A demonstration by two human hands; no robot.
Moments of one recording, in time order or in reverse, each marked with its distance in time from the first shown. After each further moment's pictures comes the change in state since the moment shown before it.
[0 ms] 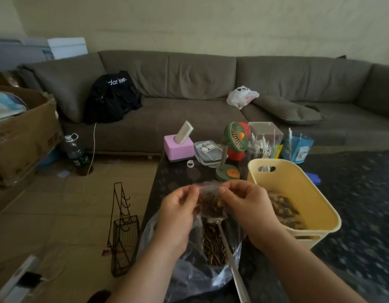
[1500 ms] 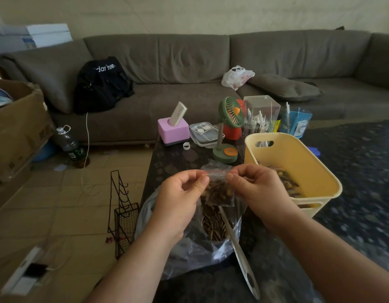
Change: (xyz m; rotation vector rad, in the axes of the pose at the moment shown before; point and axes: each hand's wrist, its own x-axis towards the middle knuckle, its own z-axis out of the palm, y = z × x) left_hand -0.025 0.000 -0.005 0.278 -0.118 0.129; right_hand -0.018 0.021 -0.024 0.014 -0.050 -0.048
